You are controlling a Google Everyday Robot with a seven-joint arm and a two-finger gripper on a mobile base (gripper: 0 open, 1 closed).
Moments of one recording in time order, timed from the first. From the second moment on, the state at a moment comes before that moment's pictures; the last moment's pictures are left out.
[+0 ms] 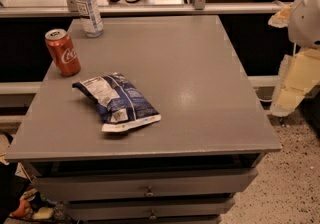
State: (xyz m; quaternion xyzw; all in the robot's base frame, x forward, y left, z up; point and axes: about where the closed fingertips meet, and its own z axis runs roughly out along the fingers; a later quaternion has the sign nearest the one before) arm 0.438 -0.214 0.985 -0.60 0.78 -0.04 0.17
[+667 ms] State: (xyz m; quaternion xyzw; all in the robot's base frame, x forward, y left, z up) arm 0.448 -0.211 0.989 -0.60 0.77 -0.05 0.19
